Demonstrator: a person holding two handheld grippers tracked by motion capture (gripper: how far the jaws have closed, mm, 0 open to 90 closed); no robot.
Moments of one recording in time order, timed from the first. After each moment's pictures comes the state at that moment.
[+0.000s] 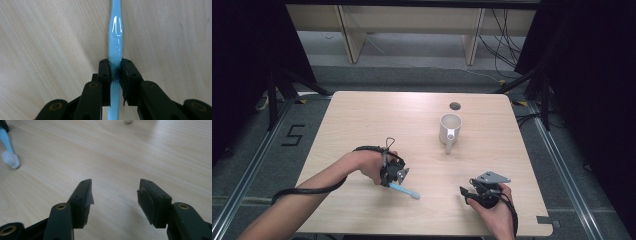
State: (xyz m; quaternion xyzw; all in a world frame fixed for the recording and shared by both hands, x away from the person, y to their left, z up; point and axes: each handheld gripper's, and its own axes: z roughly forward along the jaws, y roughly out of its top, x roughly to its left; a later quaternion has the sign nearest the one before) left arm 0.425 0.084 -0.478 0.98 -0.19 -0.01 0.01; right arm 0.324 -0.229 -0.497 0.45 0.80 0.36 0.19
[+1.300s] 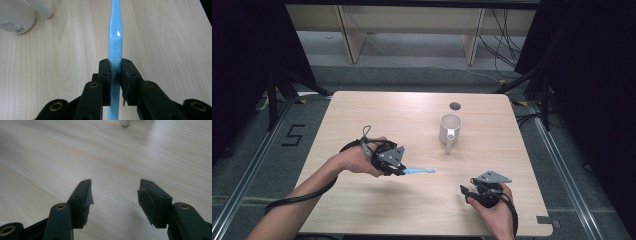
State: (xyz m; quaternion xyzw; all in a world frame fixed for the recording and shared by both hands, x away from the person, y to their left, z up) left arm 0.421 0.109 -0.430 0.94 -0.09 0.06 0.31; right arm 0.324 -0.230 -0.497 0.46 0.79 0.36 0.19
